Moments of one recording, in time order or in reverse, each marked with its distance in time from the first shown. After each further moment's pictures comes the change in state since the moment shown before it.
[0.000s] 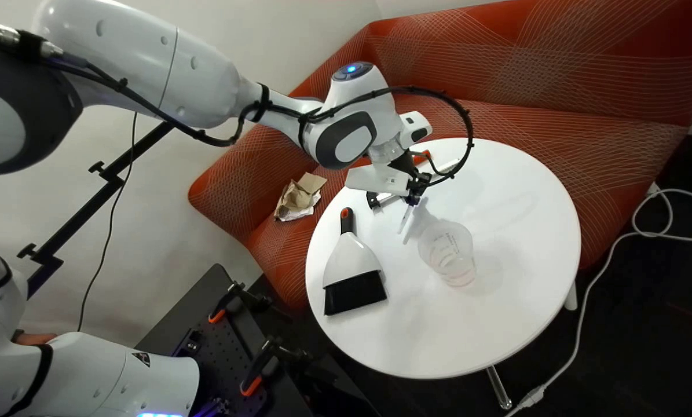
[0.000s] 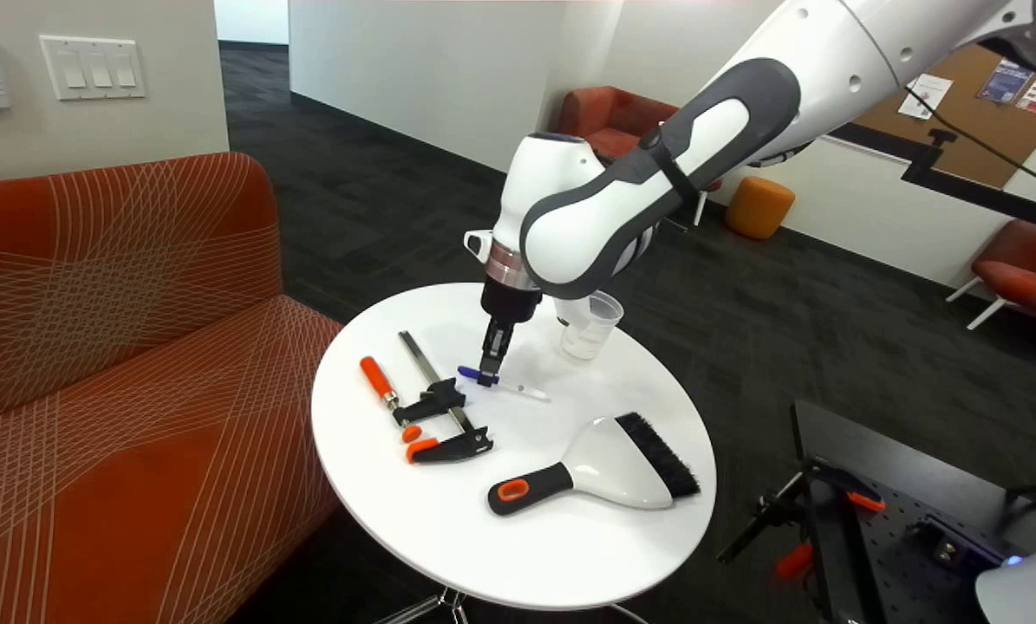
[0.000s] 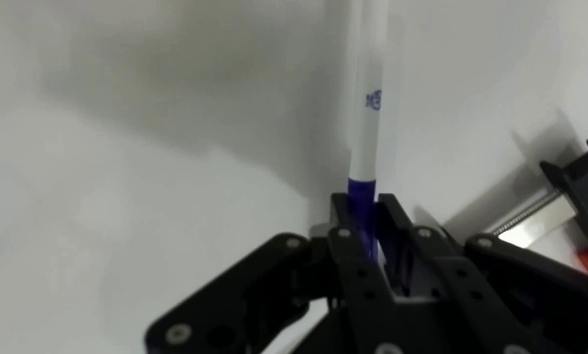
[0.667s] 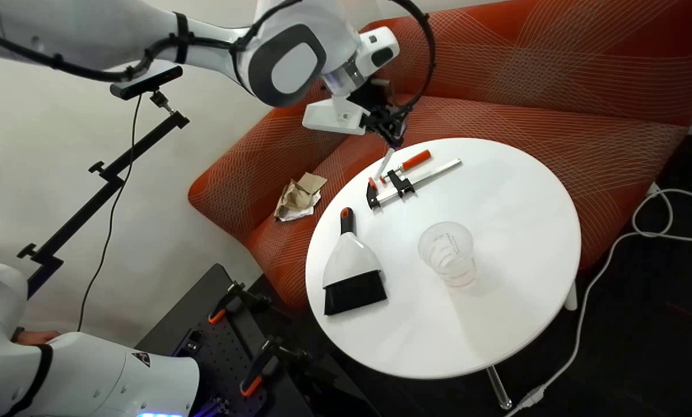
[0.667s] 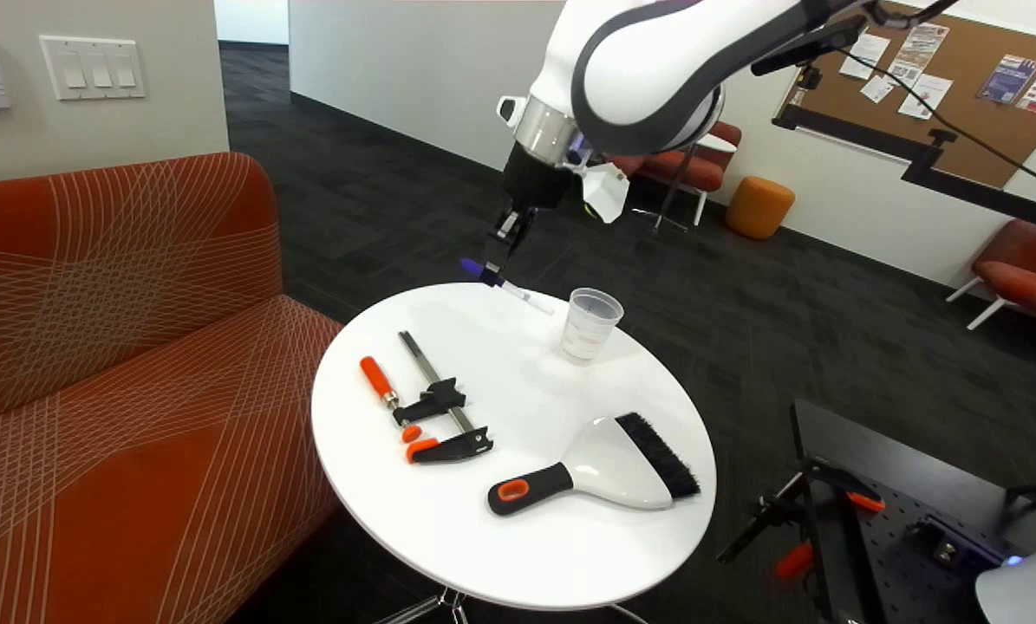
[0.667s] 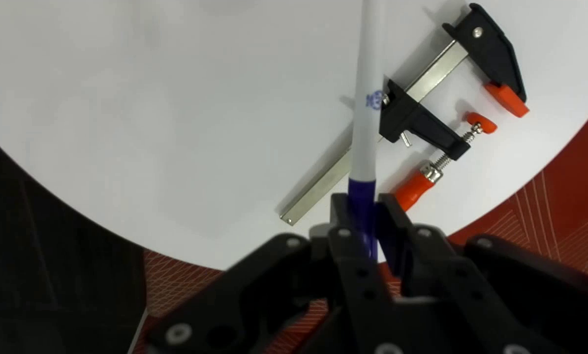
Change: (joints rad) arm 0.001 -0.337 0.005 -0.143 0.042 -0.038 0.145
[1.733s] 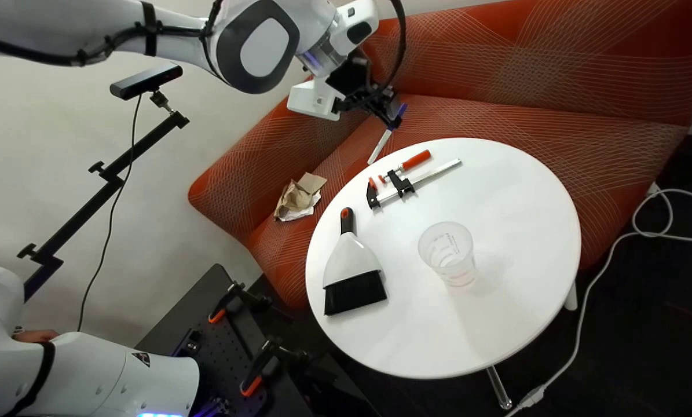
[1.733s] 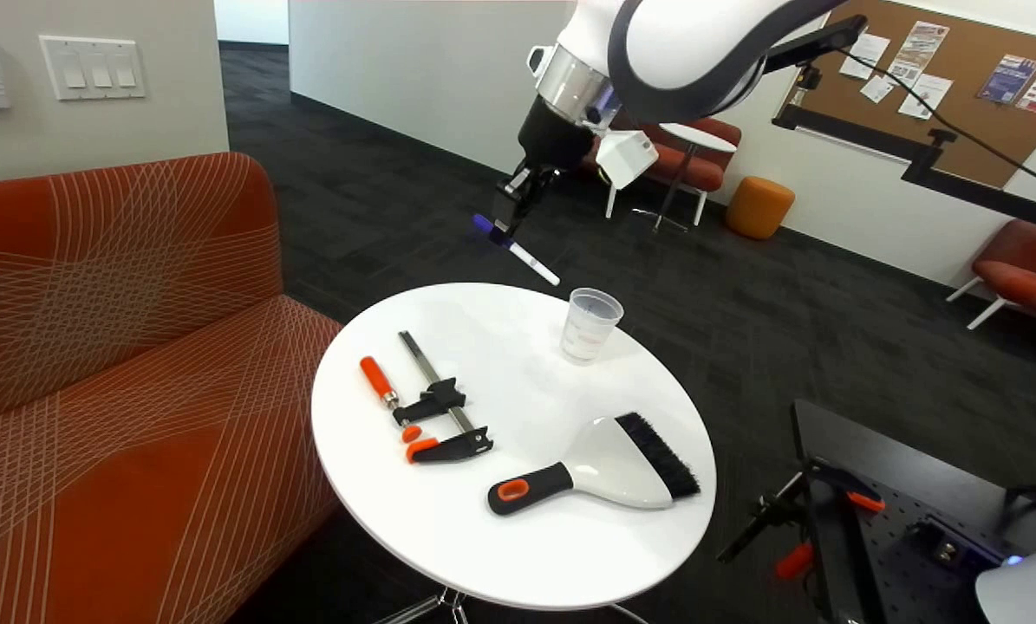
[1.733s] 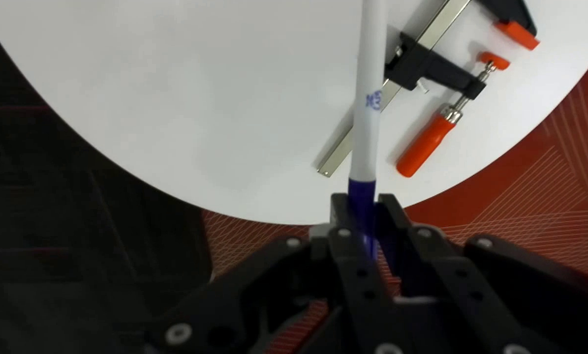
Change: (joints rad) arm 0.081 -0.107 -0.092 -0.073 -0.039 0.073 0.191
